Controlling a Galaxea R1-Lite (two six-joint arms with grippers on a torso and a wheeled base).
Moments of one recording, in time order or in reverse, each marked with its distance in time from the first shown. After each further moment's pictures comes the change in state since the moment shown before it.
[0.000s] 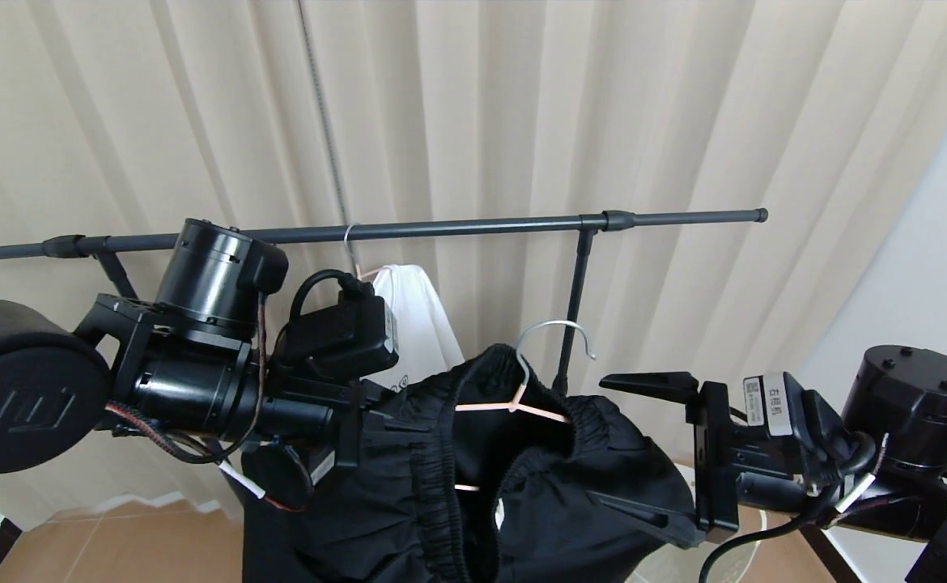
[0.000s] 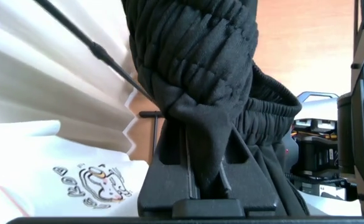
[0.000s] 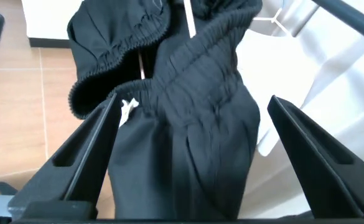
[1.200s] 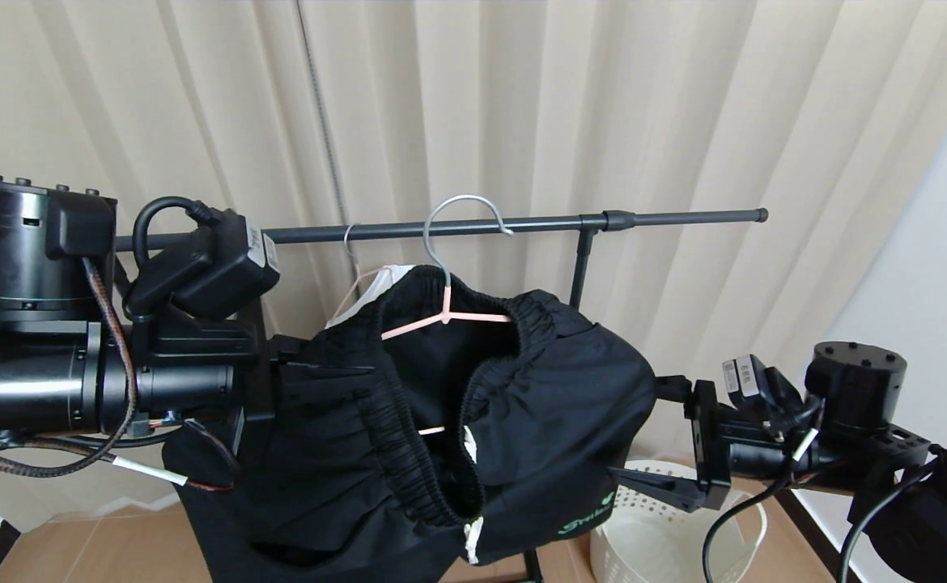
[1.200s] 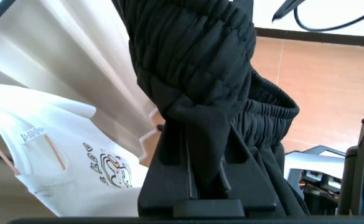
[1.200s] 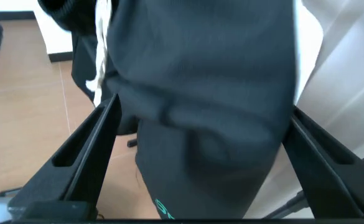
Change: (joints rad) left arm 0.106 -0.204 0.115 -0.160 -0.004 -0.245; right arm -0.215 0.228 -0.086 -0.010 0.228 0.016
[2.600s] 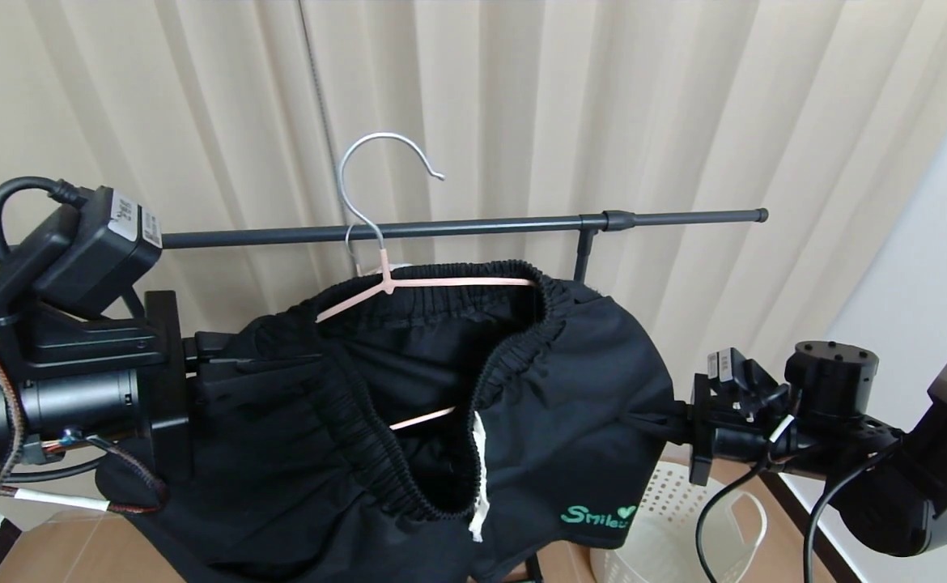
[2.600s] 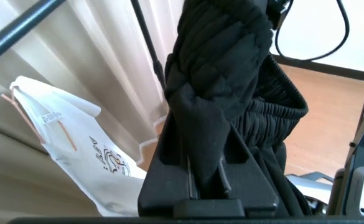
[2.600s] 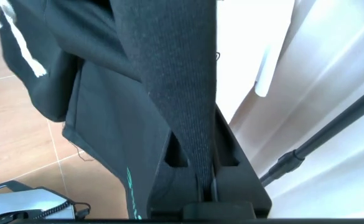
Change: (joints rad) left arm 0.064 -0.154 0.098 -0.063 -0.001 -0.125; right arm -0.079 0.106 -0.078 0.003 -0.046 -0.017
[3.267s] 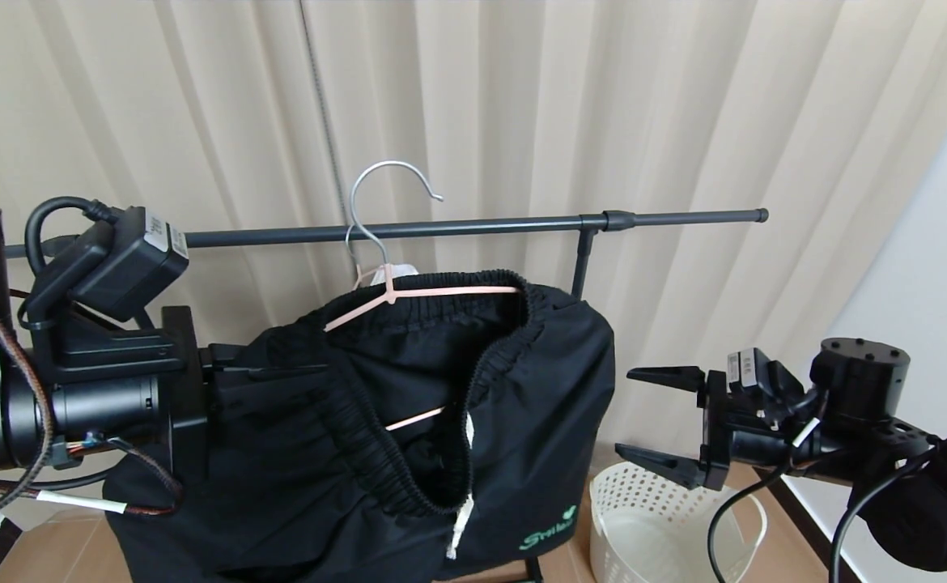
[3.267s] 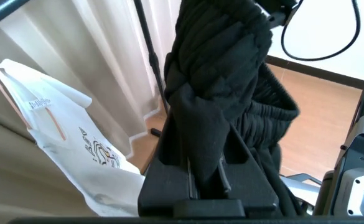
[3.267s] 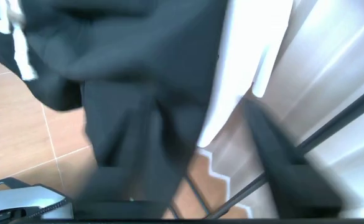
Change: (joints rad) left arm 0.006 0.033 0.013 -0.004 0.006 -0.046; right arm 0.017 -0.093 0.056 -0.003 0.000 -0.033
